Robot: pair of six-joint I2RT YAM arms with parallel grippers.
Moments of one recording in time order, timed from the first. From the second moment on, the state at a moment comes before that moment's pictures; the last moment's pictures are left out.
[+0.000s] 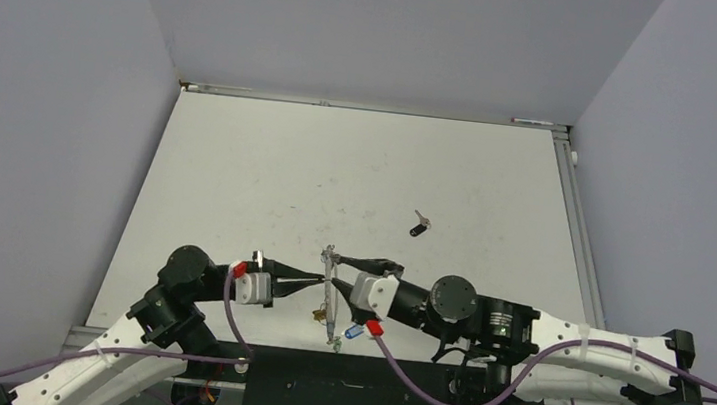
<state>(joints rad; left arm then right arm) -0.78 0.43 0.44 0.05 0.66 0.27 1.43 0.94 0.86 -0.04 0.20 -0.53</state>
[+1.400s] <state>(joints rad) -0.77 0.41 0.26 0.71 0.66 -0.11 1.23 0.95 0.88 0.00 -0.30 -0.36</state>
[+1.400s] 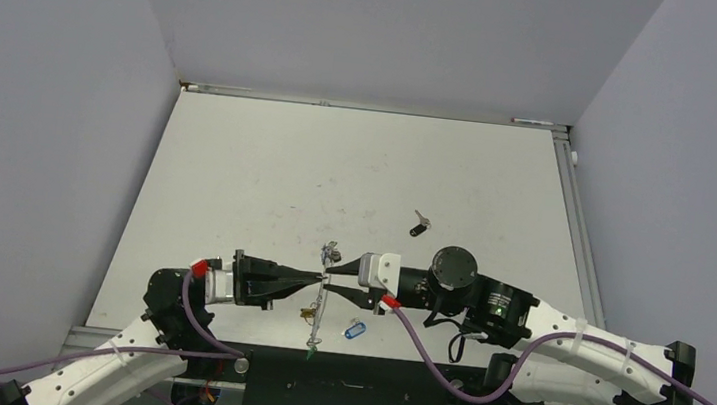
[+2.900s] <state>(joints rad) -0.77 0.32 0.25 0.62 0.63 -0.09 1.22 0.96 0.82 0.02 -0.19 -0.43</state>
